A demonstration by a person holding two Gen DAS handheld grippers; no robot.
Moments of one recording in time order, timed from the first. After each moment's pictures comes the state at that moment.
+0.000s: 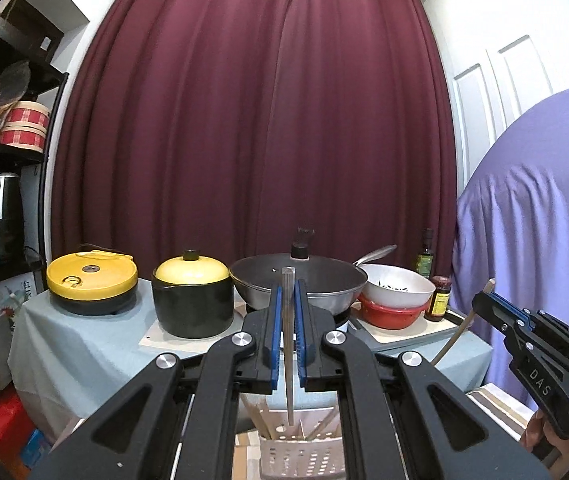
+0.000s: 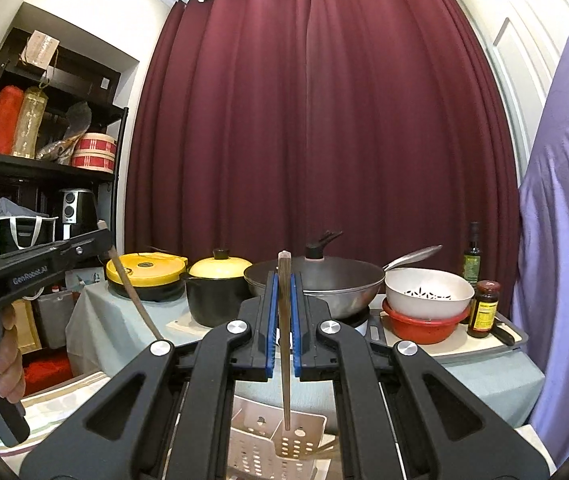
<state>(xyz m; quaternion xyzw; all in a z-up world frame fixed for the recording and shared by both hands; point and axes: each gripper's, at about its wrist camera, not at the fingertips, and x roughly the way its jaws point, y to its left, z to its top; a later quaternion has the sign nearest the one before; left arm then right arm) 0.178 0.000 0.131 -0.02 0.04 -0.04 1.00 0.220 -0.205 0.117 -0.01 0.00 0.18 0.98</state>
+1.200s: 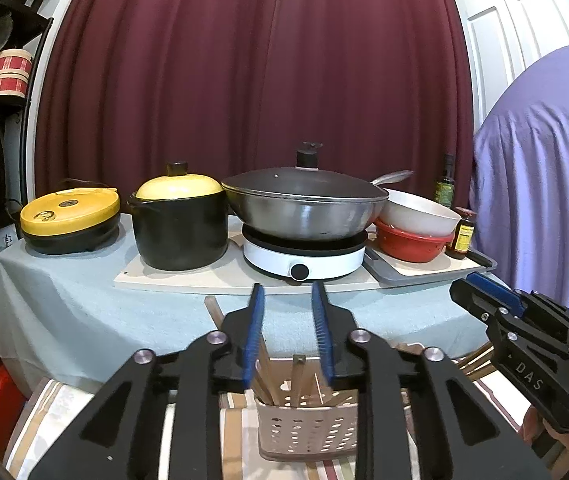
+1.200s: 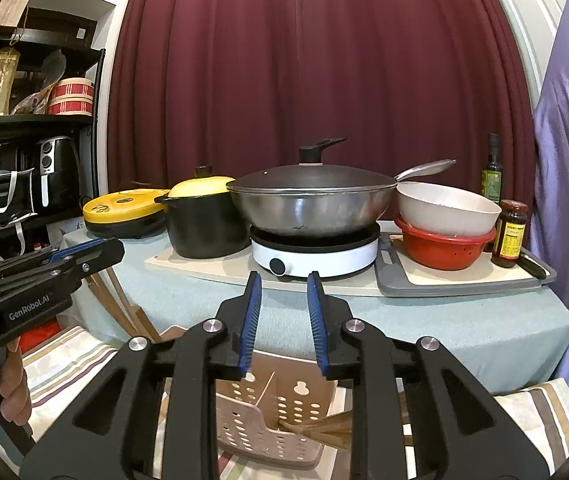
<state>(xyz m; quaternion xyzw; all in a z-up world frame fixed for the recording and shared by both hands) 0.252 0.000 0.051 -0.01 0.13 -0.05 0.99 0.296 -0.179 0.032 -0.01 0.11 0.17 0.98</state>
